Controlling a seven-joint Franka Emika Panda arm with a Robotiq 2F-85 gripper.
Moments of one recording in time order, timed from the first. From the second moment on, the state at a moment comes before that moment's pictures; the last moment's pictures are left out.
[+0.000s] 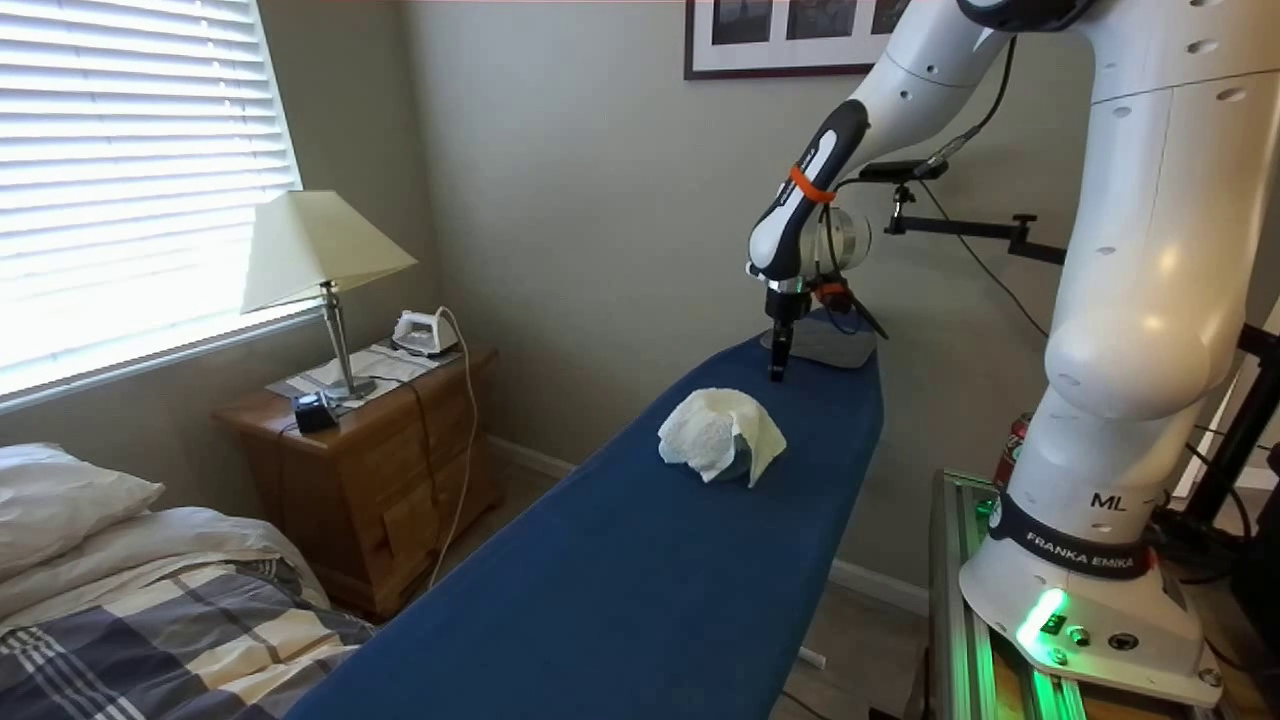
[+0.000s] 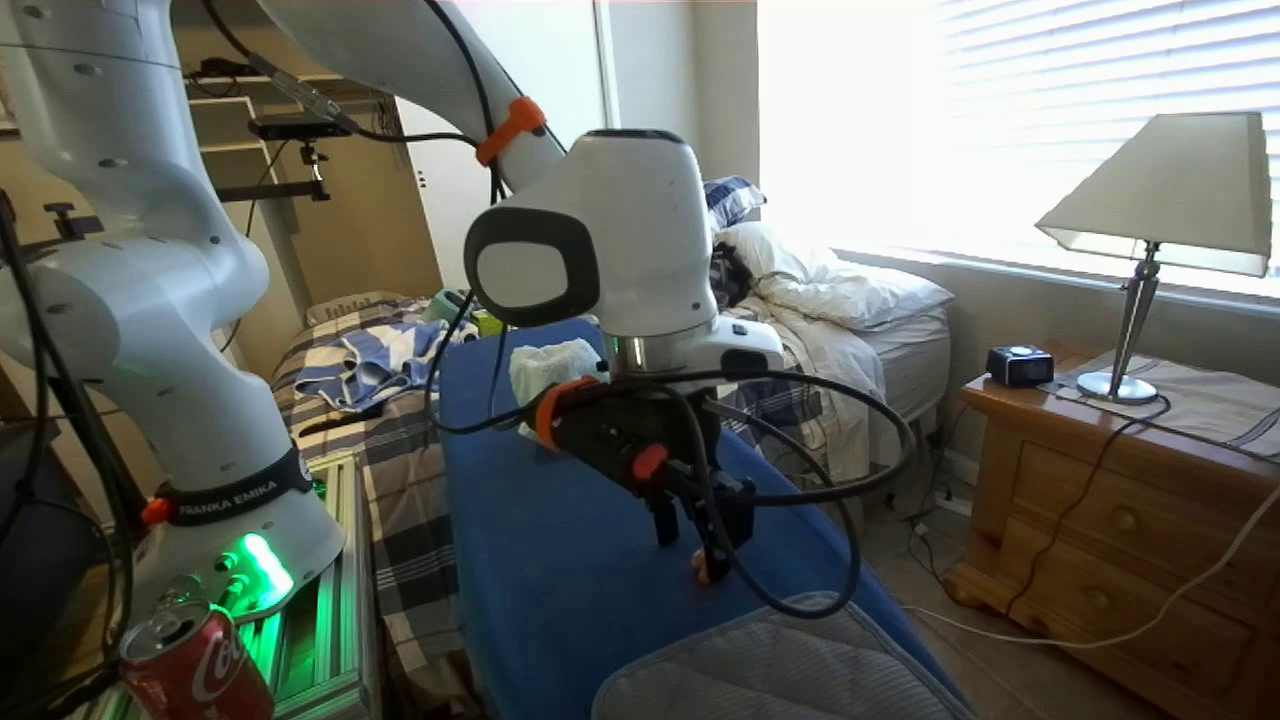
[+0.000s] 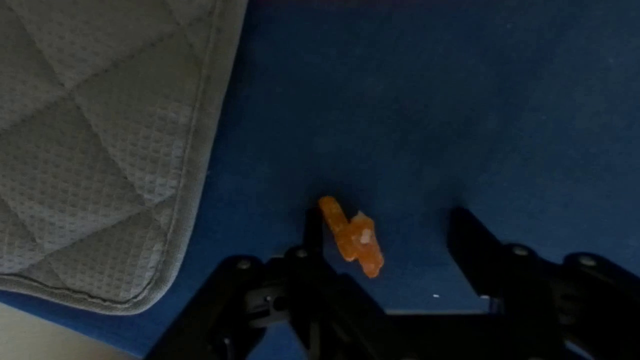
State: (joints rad) arm -0.39 0.18 -0.33 -2.43 0.06 2.67 -0.95
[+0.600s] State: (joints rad) arm -0.41 0.19 -0.31 -2.42 0.06 2.67 -0.95
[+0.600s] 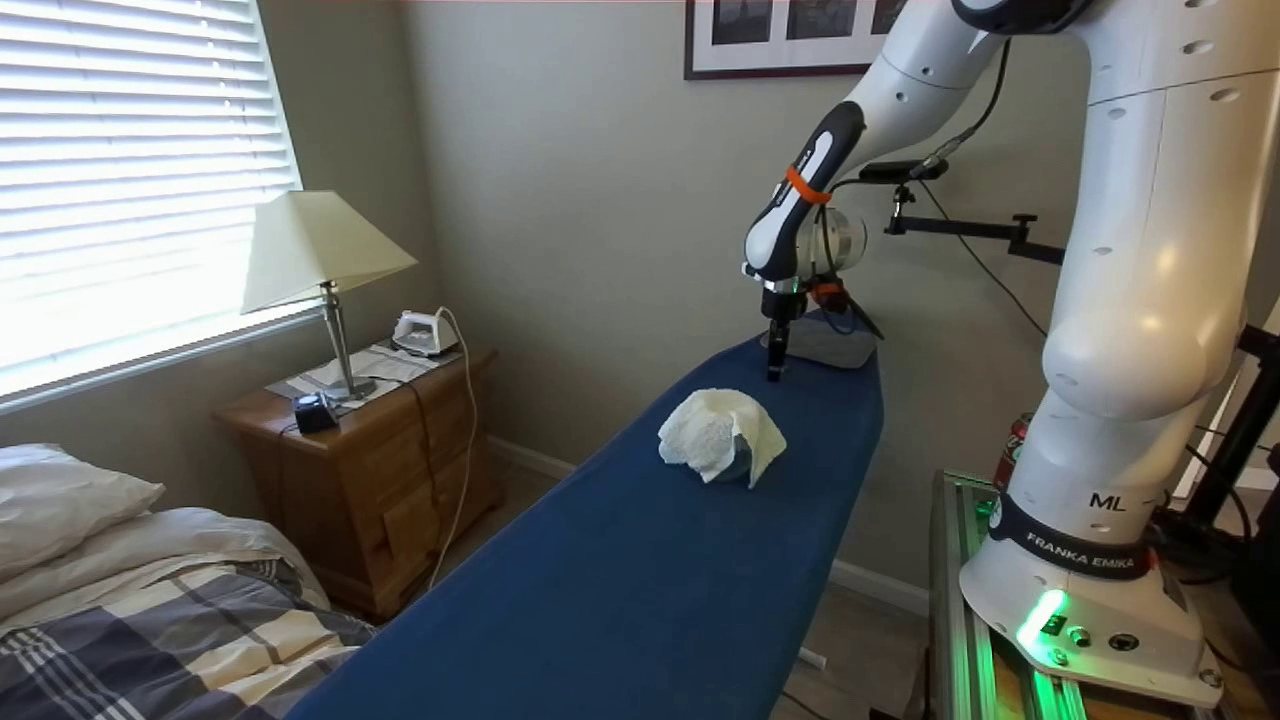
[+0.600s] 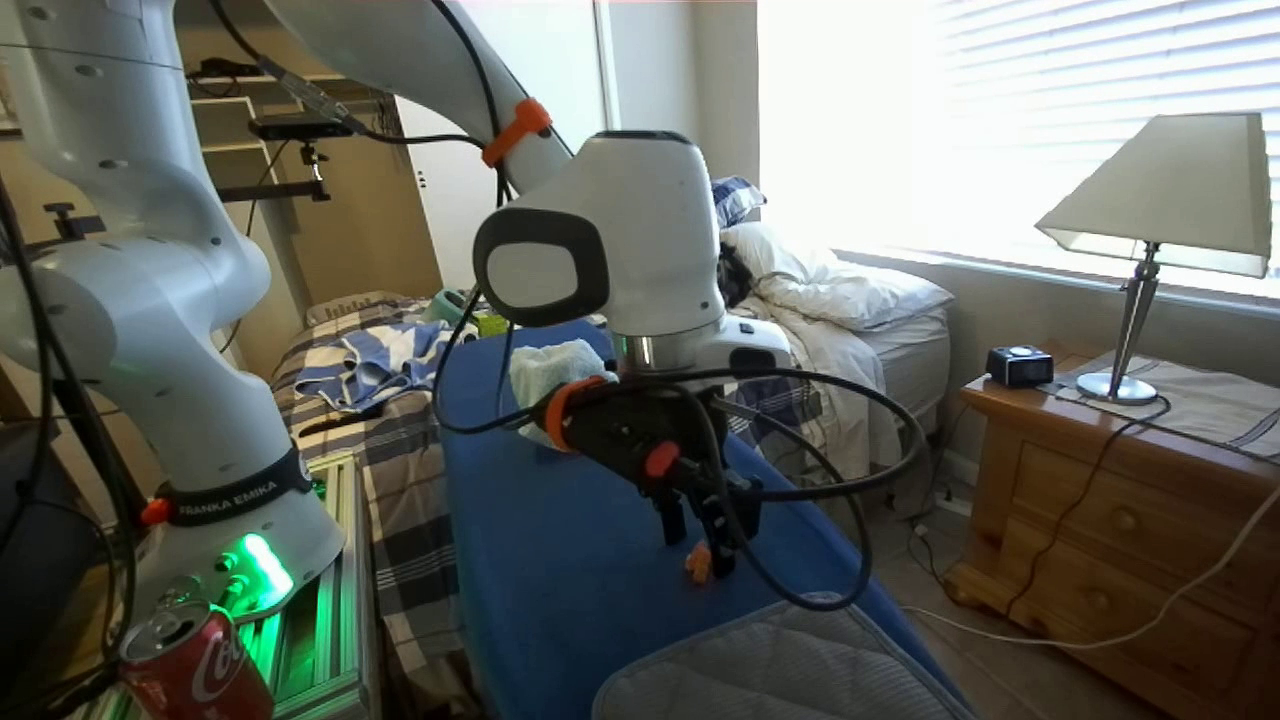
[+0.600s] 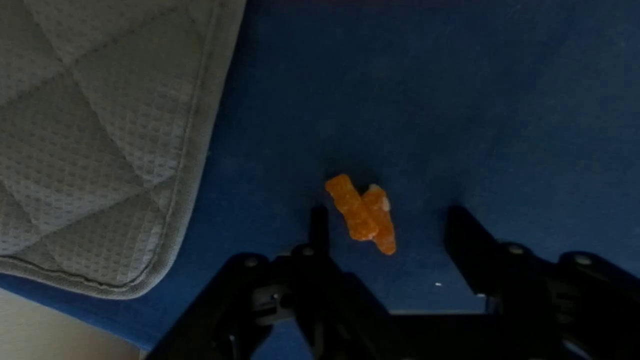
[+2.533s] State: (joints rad) arm -0.40 0.18 -0.29 -2.42 0.05 2.65 -0.96
